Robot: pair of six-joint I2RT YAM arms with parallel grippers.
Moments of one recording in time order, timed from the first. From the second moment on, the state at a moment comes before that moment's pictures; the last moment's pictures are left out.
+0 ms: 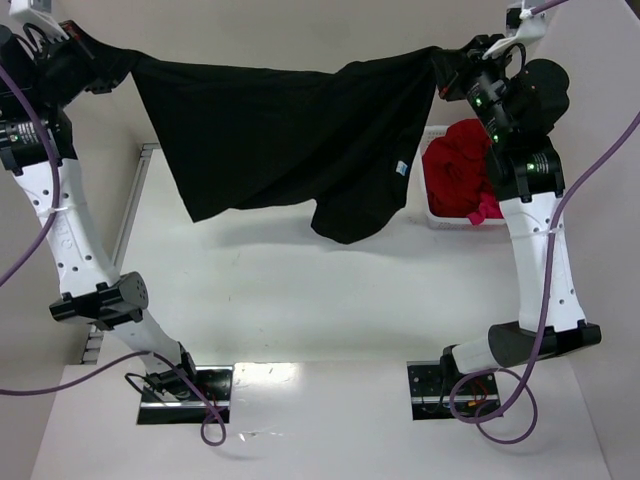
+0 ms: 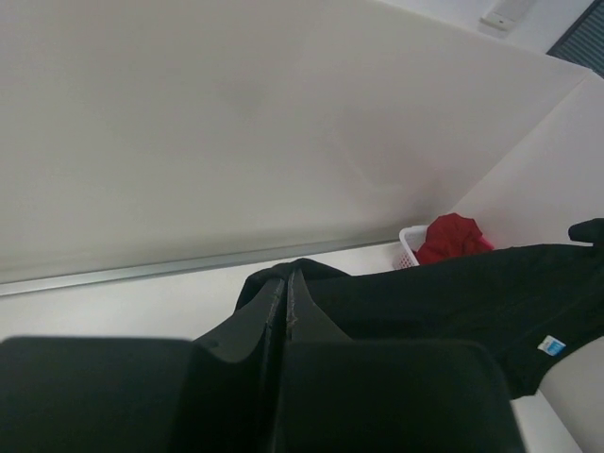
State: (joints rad) left arm 0.36 1.73 2.46 -0.67 0.73 -0.40; right arm 0.15 1.42 1.94 -0.25 -0.20 0.25
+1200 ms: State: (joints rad) left arm 0.37 1.54 2.15 -0.74 0.56 -0.29; right arm 0.15 1.43 1.81 -0.22 -0.19 0.26
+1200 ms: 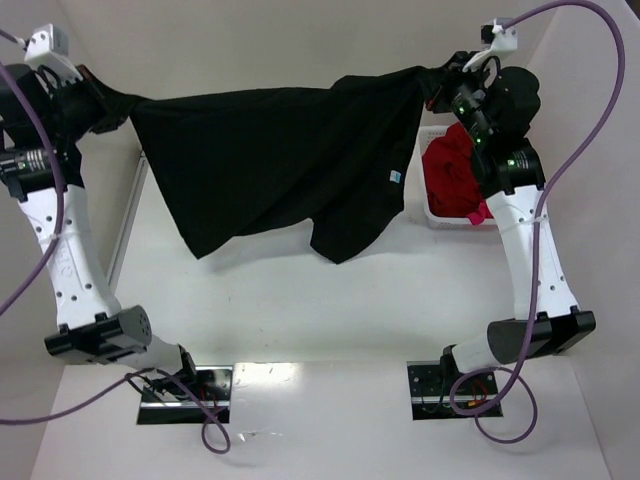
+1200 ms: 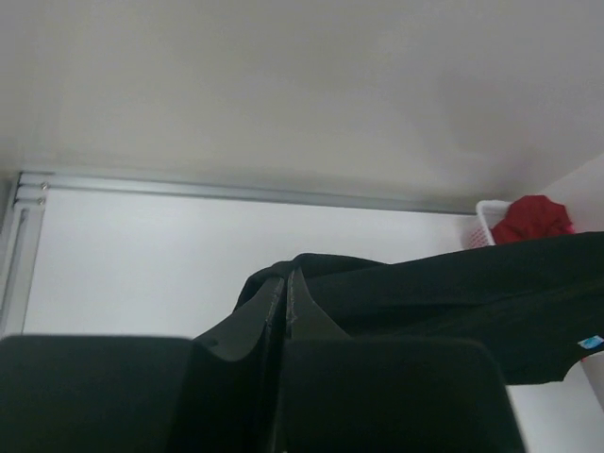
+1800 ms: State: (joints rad) left arm 0.34 1.11 1.66 -0.49 0.48 -0.27; right arm 0.15 1.56 2.06 -0.30 -0.12 0.32
